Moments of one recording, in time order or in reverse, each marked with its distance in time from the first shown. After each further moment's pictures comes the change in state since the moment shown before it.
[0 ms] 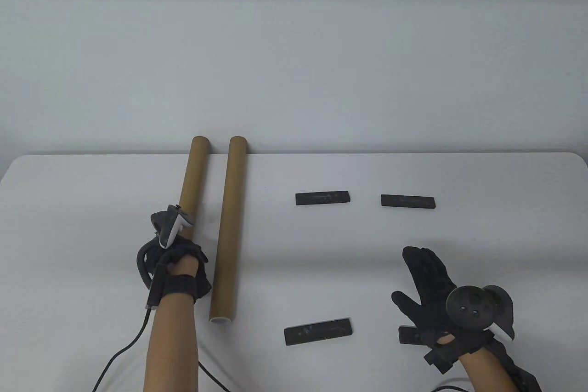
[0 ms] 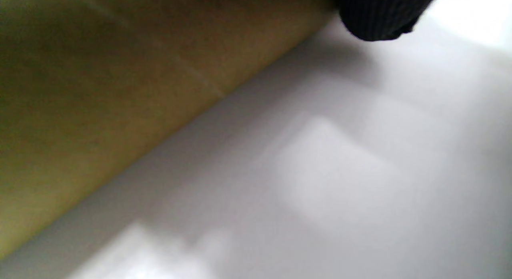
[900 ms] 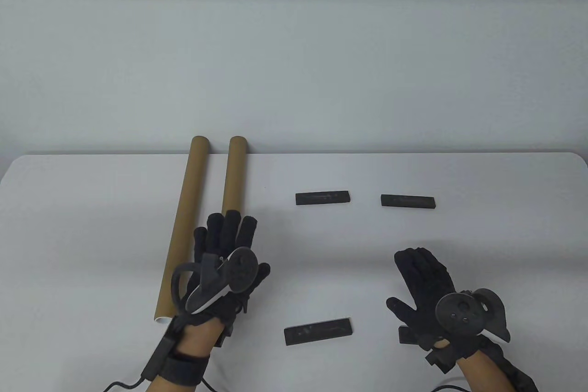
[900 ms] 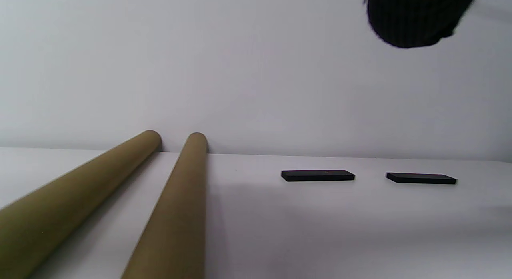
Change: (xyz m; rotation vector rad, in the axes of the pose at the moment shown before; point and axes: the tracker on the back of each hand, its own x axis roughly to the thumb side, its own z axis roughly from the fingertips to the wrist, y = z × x) left_hand -0.006 -0.030 0.223 0.693 -0.947 -0.164; right_hand 0.015 0.003 0.000 0.021 -0.063 0.144
